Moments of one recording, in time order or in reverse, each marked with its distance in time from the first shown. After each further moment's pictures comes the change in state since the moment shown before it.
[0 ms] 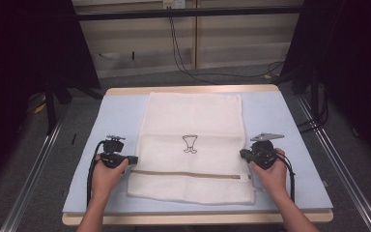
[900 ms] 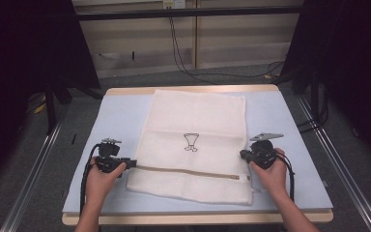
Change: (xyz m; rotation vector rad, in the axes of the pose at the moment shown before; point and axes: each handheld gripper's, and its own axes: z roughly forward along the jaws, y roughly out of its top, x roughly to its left) left arm -0.002 -0.005 -0.011 -0.045 0.009 0.004; right arm 0.002 0.002 -0.001 0.021 -0.005 0.000
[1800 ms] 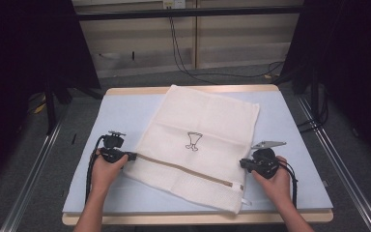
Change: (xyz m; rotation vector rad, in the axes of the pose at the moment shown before) left arm 0.011 0.017 0.016 0.076 0.036 0.046; right arm 0.012 -0.017 -0.016 0.021 0.060 0.002
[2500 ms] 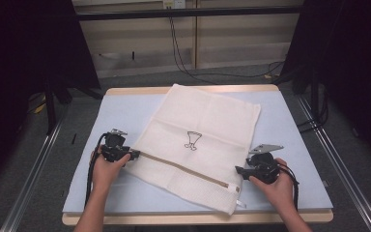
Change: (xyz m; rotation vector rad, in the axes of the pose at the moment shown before) left arm 0.003 0.005 0.012 -0.081 0.051 0.086; right arm 0.010 -0.006 -0.003 0.015 -0.029 -0.072
